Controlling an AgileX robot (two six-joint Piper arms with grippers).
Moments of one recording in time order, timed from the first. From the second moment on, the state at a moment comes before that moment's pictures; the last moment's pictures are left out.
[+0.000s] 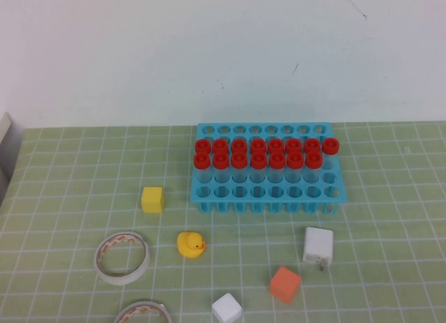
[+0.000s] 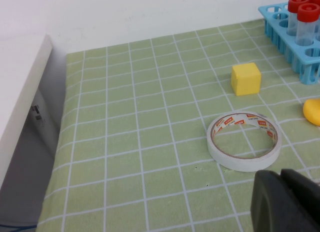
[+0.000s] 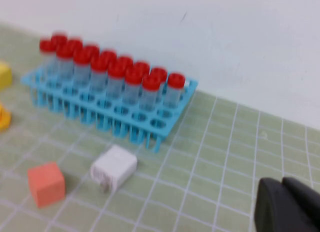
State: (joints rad) right arm 0.27 0.10 -0.10 0.02 0.32 -0.21; left arm -0.06 -0.02 0.01 -0.04 0.37 0.07
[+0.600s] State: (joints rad) right arm 0.07 -0.01 0.03 0.10 0.25 -0.39; left arm -0.06 -0.02 0.01 -0.04 0.37 0.07
